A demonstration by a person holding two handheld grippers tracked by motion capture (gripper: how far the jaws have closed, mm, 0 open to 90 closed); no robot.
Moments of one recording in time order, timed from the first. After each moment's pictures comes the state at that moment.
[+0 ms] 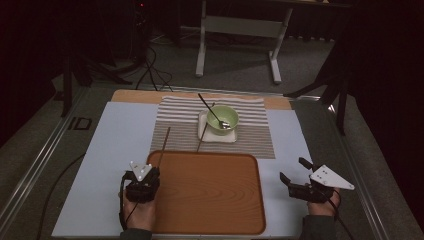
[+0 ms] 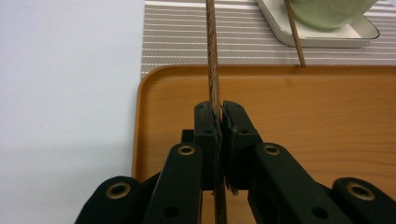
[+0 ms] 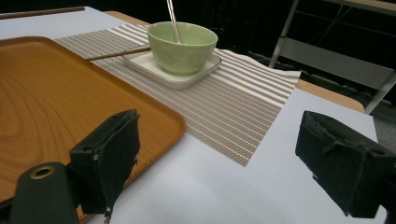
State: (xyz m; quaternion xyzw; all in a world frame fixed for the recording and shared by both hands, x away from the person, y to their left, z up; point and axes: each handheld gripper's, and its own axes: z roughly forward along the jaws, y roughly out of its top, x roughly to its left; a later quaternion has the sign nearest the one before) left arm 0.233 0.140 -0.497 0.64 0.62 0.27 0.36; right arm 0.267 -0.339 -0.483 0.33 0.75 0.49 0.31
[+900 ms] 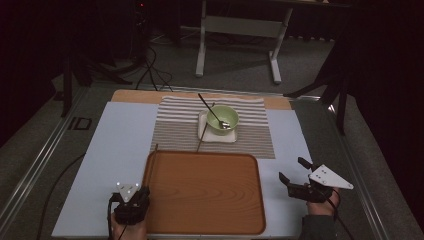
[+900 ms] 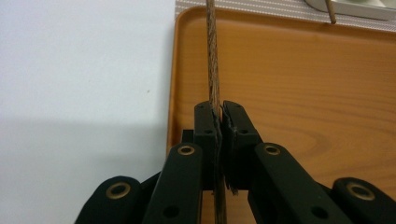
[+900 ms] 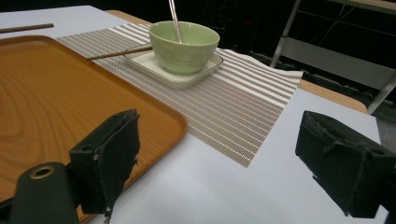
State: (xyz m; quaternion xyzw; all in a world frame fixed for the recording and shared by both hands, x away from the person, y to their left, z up) left arm 0.187 0.158 -0.520 0.61 0.66 0.25 0.35; right arm 0.268 -0.338 -0.483 0.33 0.75 0.49 0.31
